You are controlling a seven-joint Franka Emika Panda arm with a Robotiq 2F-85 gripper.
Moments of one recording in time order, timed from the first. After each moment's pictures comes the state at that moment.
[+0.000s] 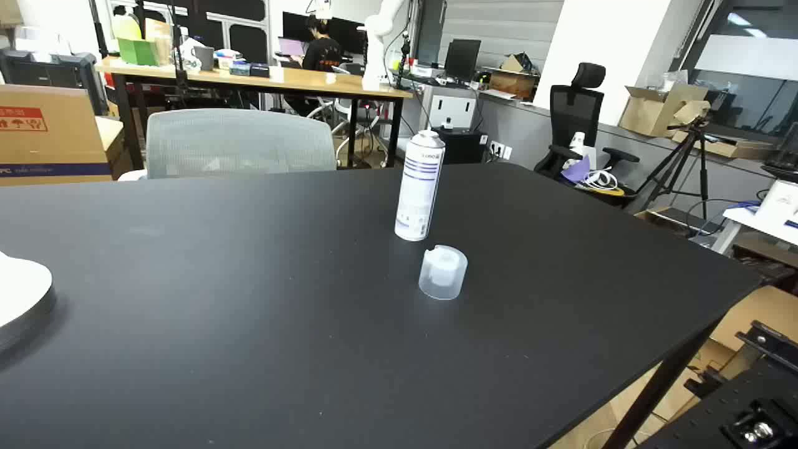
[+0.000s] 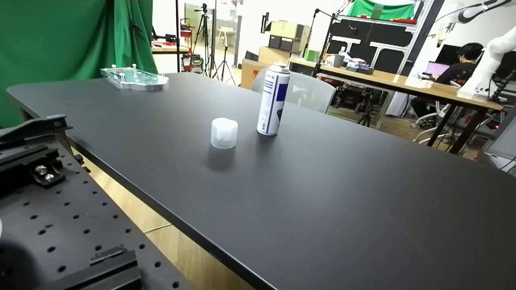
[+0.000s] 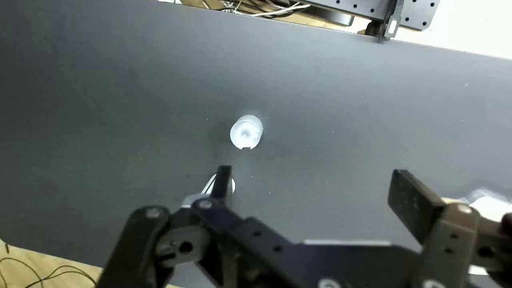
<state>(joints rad) 0.14 -0.74 0.26 -2.40 0.04 1.67 0.10</state>
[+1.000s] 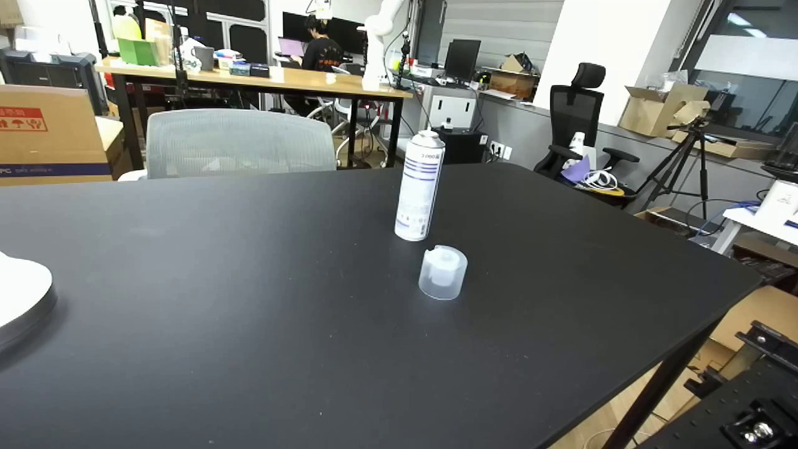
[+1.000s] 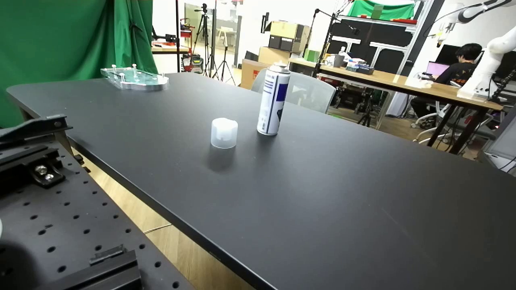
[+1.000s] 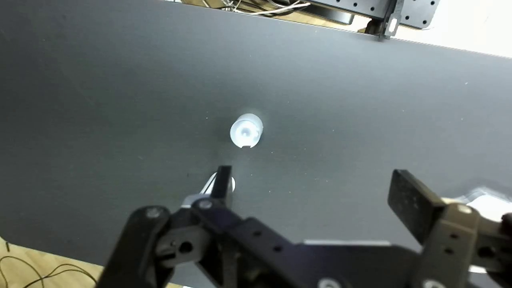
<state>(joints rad) 0.14 -0.74 0.26 -2.40 0.04 1.68 0.10</state>
